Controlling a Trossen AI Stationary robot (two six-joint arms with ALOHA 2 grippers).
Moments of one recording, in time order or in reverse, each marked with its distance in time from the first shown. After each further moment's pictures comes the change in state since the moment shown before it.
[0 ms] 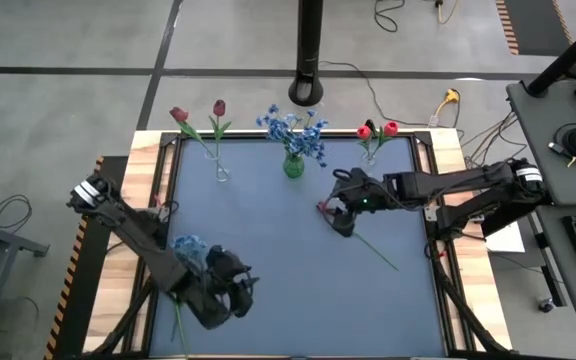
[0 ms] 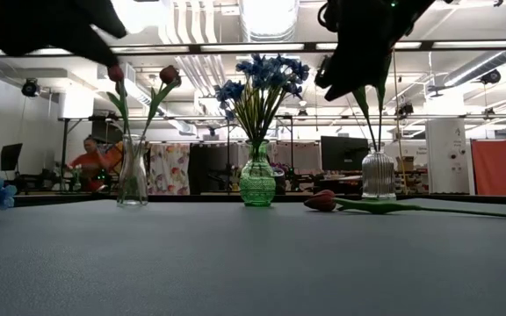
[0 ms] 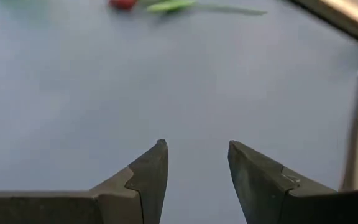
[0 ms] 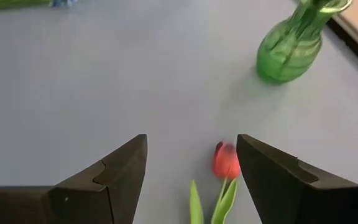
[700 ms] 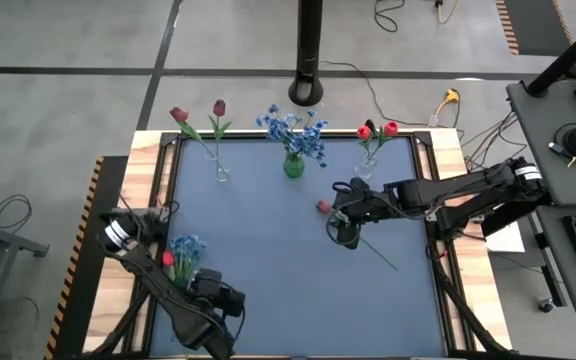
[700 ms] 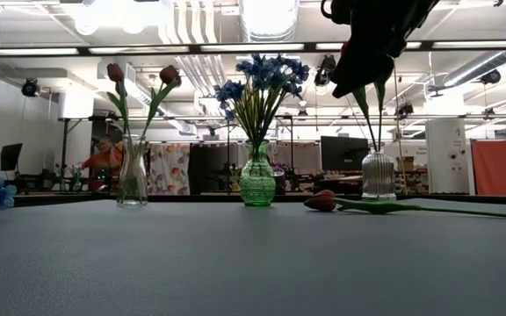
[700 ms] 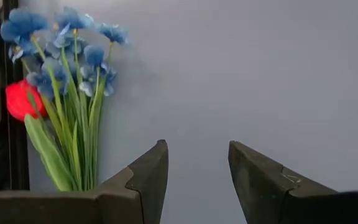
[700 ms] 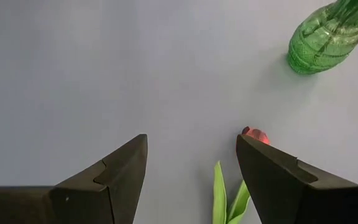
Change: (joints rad) left arm -0.095 0.421 0.455 -0.902 0.427 -0.966; right arm 0.089 0.000 0.000 -0.038 -0.005 0.017
